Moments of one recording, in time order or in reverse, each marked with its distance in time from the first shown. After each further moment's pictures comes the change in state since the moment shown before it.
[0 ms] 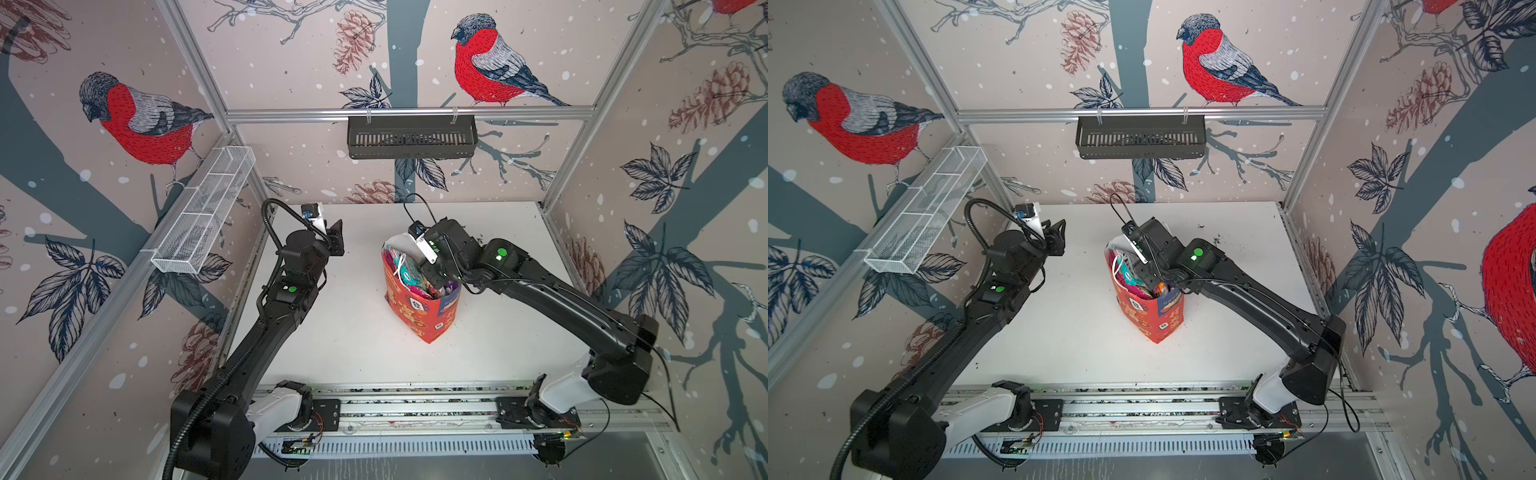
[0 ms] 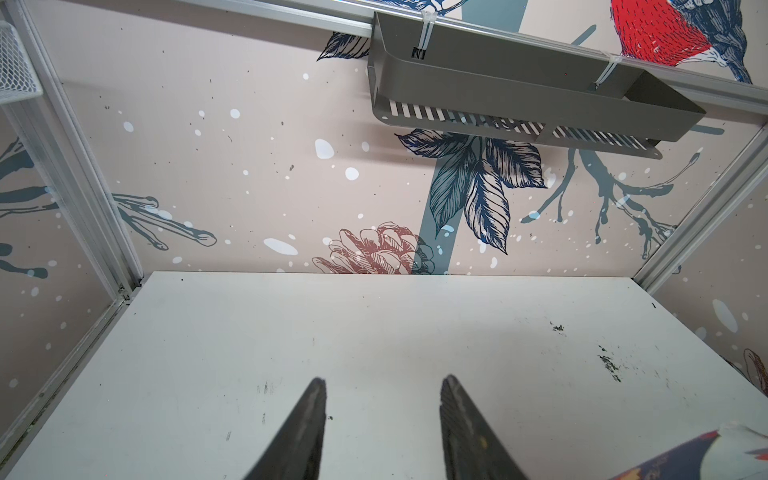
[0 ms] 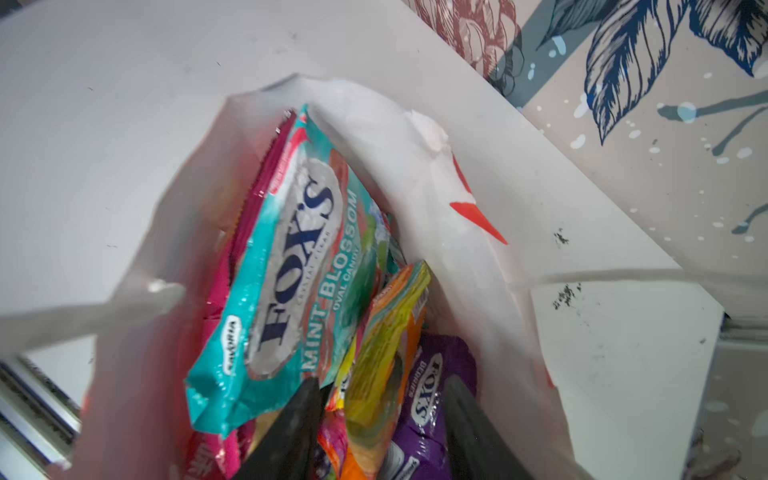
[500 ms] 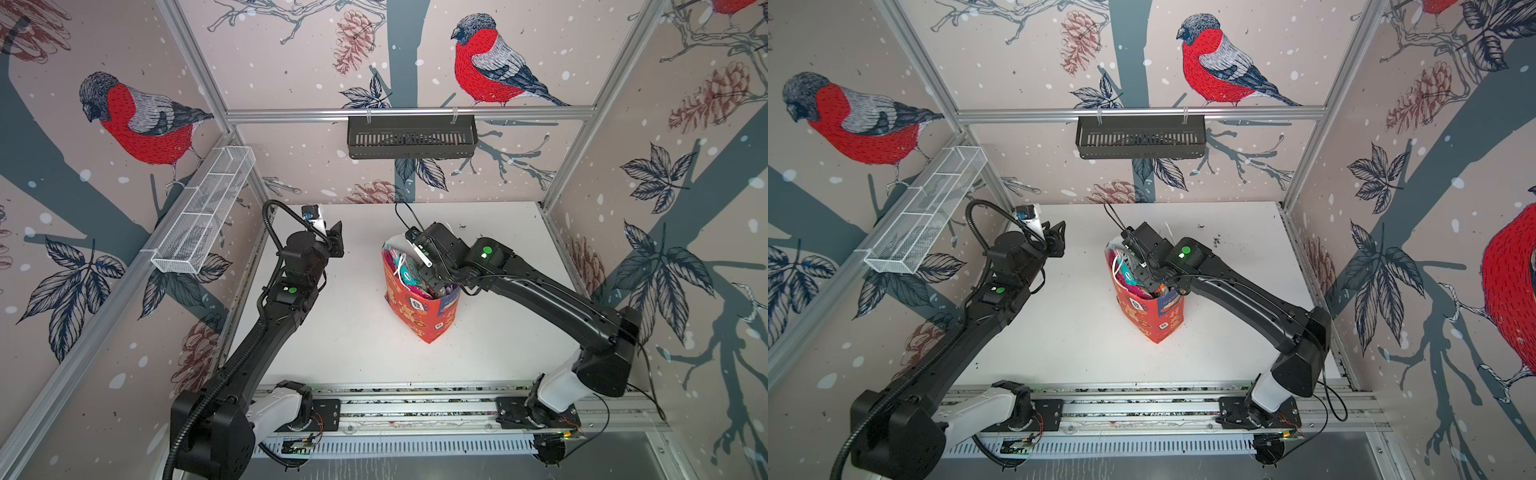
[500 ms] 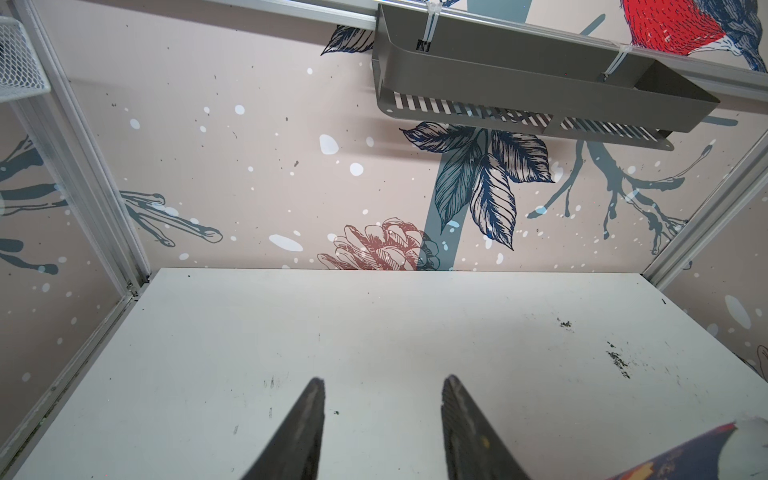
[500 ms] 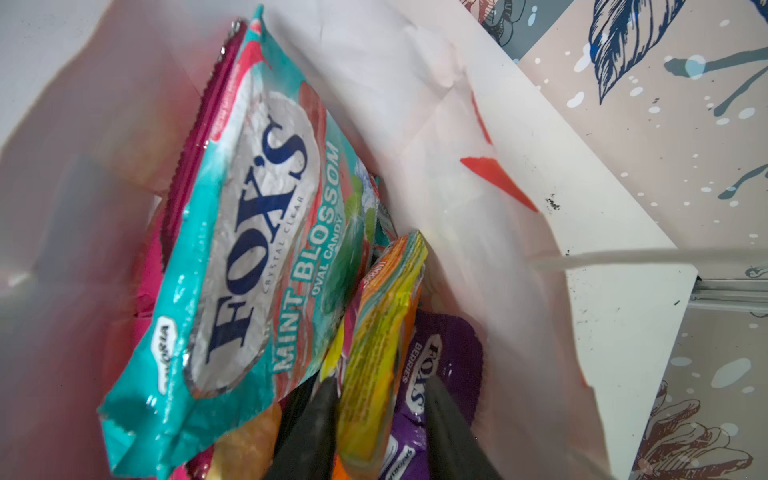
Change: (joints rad) left arm 0.000 -0.003 -0.013 0.000 -0.019 0.011; right arm 0.006 0.058 0.016 -0.063 0.028 0.020
